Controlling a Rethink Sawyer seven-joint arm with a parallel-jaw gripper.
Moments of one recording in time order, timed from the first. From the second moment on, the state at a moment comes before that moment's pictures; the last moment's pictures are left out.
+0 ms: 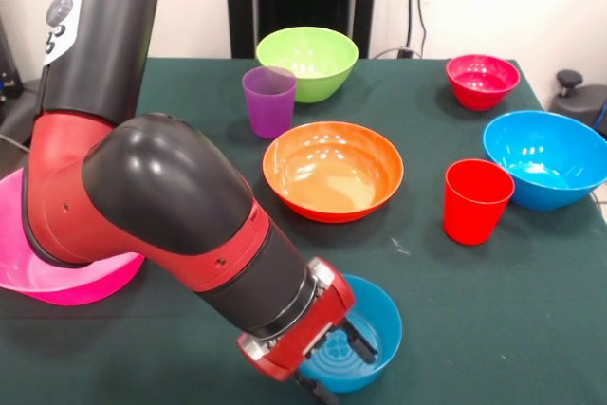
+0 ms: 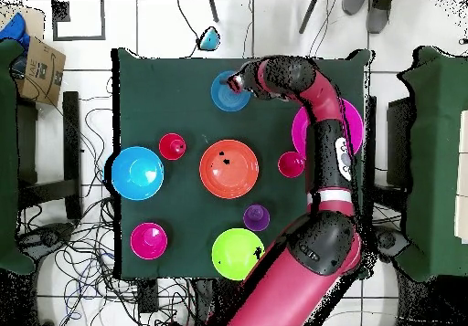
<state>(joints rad) -0.68 0.12 0.98 0.69 -0.44 1.12 0.79</state>
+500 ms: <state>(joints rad) -0.68 0.09 0.94 0.69 -0.47 1.19 0.79</state>
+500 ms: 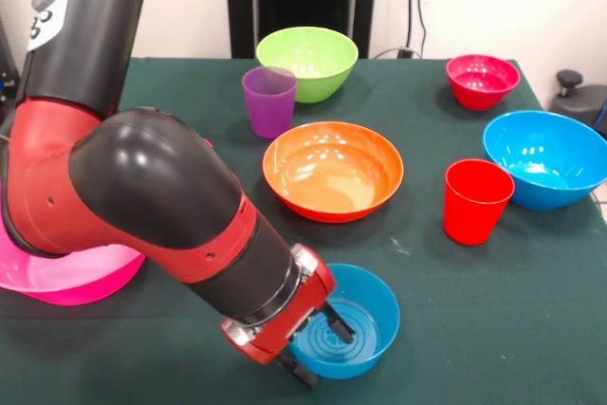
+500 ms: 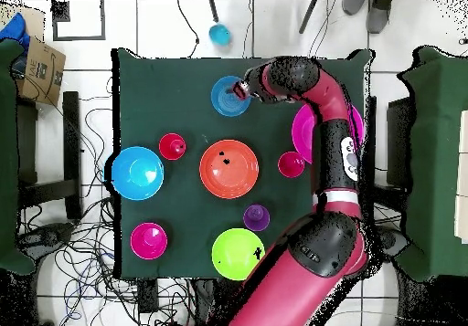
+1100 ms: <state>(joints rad) -0.68 0.03 0.85 0.70 -0.48 1.21 0.79</state>
